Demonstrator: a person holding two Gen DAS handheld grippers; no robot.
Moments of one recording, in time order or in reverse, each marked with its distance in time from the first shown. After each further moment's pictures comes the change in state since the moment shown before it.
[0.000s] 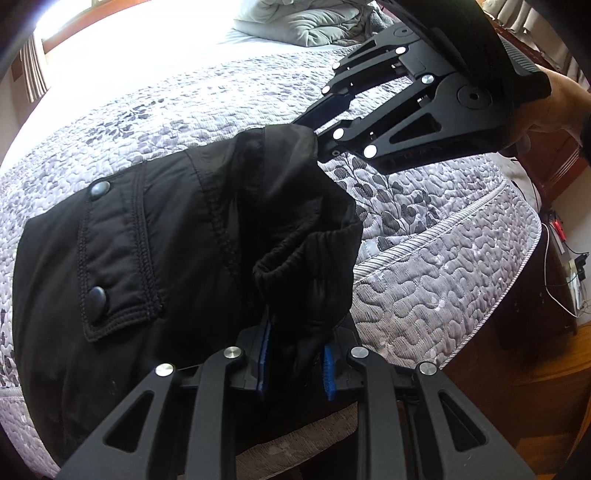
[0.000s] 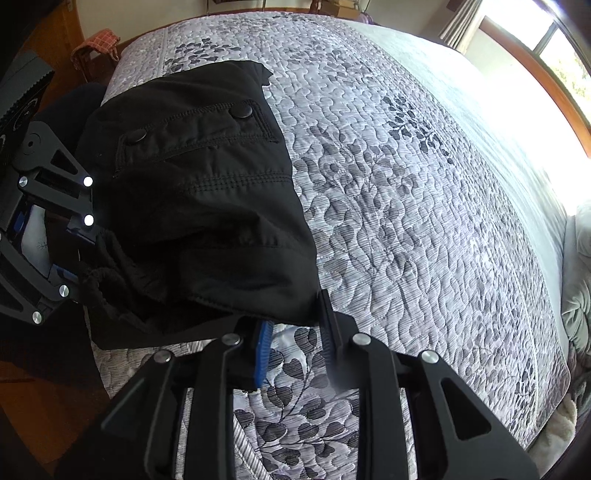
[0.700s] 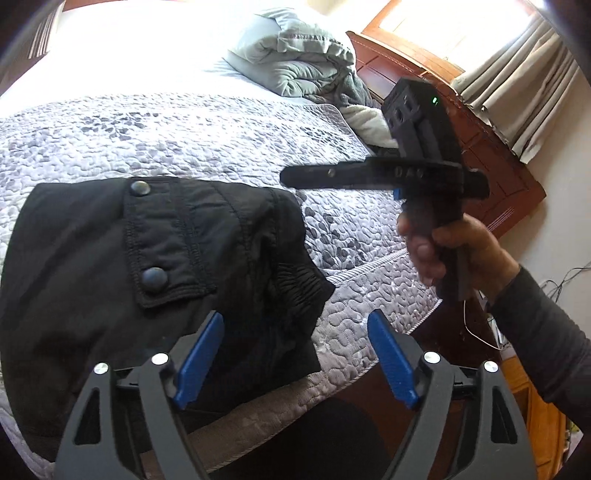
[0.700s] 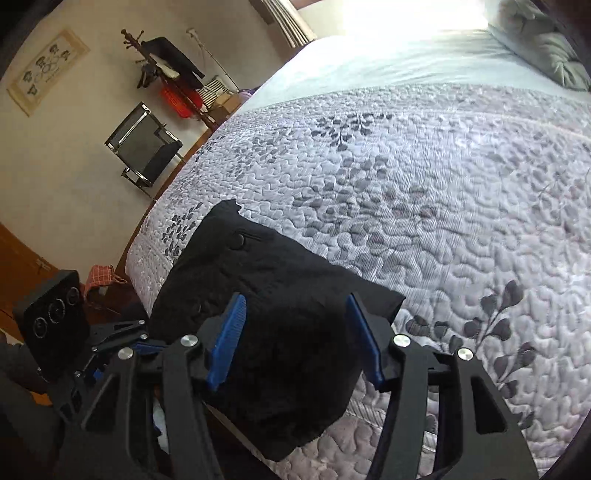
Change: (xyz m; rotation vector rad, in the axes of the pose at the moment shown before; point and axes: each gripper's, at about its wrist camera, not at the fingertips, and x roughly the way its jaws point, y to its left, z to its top) left arm -0.069 0.059 -0.032 -0.133 -0.192 -0.329; right arm -0.017 -0.023 -0.032 0.853 -0.337 0.322
